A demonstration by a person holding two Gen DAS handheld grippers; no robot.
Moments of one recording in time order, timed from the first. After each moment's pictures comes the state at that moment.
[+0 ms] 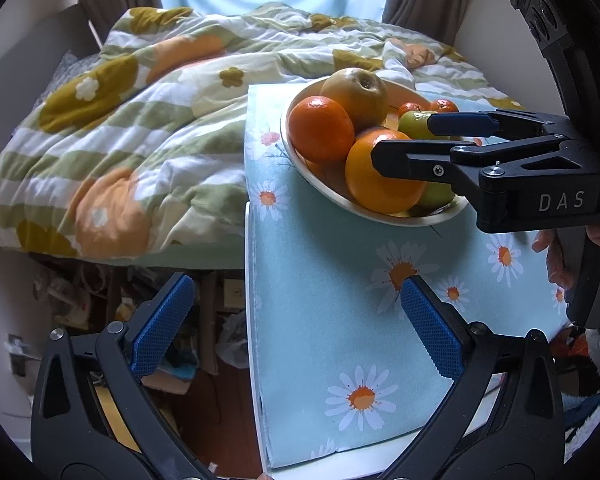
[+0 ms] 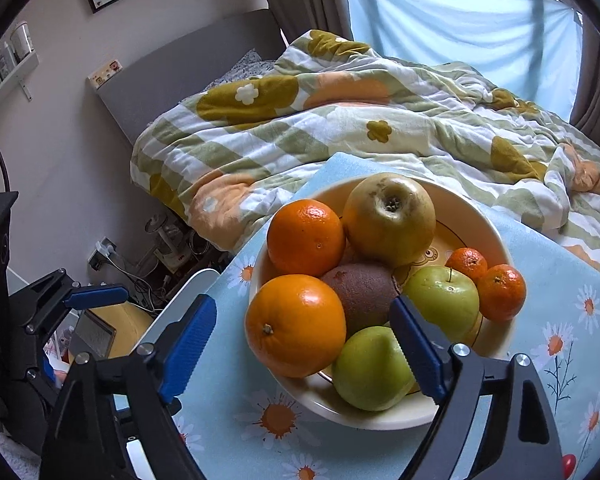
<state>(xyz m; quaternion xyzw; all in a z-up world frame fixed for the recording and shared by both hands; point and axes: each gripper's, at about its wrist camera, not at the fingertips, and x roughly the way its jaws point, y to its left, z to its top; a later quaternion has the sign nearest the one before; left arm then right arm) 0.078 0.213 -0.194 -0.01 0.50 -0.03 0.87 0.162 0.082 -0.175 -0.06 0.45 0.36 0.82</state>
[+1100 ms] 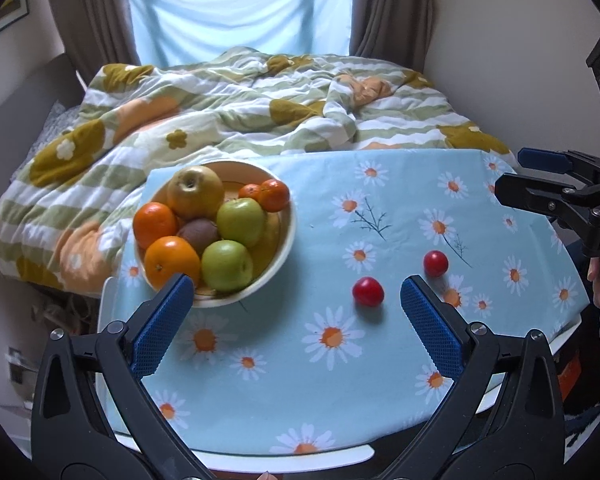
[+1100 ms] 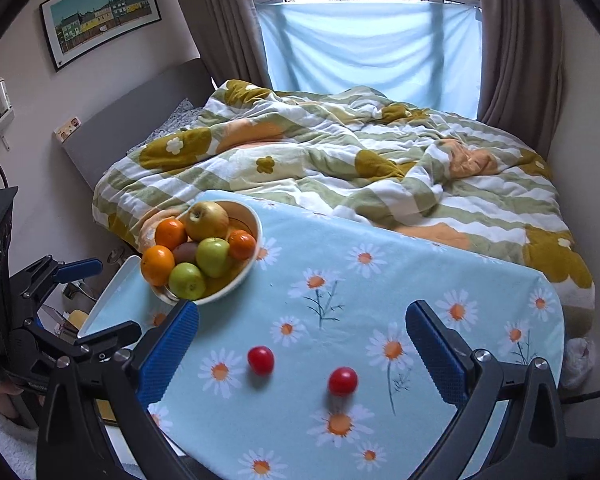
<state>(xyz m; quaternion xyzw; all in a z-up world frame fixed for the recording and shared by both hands) 0.088 0.008 -0.116 0.01 0.45 -0.03 0.89 0.143 -0.171 -0.092 -0.04 0.42 0.26 0.87</state>
